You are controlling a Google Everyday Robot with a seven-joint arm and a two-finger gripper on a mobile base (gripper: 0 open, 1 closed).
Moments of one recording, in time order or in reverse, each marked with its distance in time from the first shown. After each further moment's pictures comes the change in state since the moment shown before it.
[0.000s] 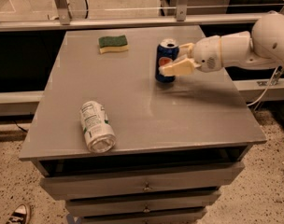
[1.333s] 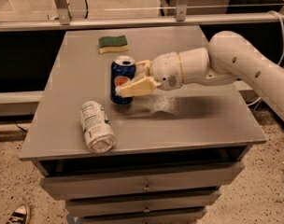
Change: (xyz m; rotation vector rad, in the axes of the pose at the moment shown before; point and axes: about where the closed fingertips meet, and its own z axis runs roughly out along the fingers) arm -0.039 0.121 0.086 -0.276 -0.121 0.018
